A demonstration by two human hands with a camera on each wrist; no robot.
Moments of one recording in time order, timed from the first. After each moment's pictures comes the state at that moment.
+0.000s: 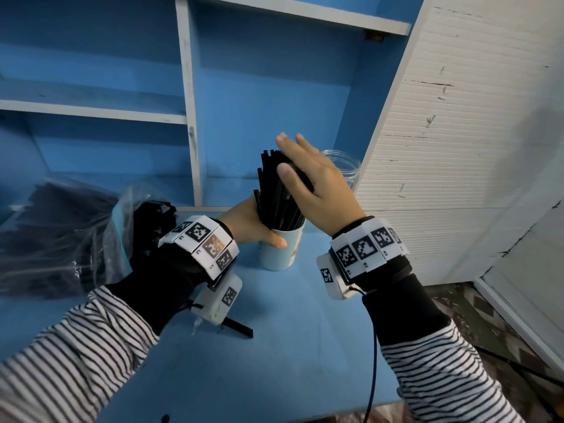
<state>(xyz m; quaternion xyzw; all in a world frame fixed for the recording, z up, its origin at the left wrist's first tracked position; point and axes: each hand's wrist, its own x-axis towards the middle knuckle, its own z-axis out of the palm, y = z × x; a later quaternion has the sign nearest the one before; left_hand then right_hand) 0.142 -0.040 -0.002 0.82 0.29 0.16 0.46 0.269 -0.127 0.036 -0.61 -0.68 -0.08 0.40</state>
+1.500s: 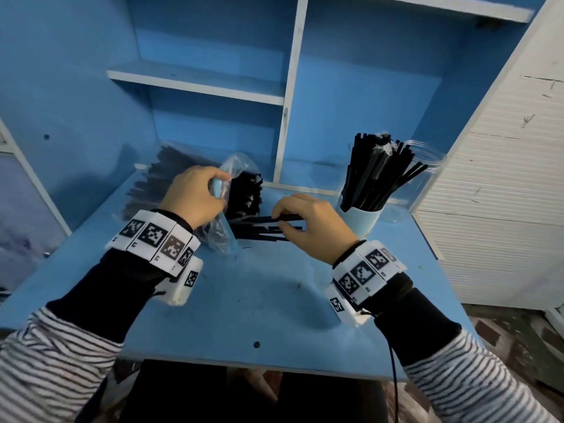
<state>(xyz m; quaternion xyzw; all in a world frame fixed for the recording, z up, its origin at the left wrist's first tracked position) -0.054 -0.021 -0.012 0.79 0.52 0.28 0.17 0.153 -0.118 -0.027 -0.55 -0.77 0.07 0.31</state>
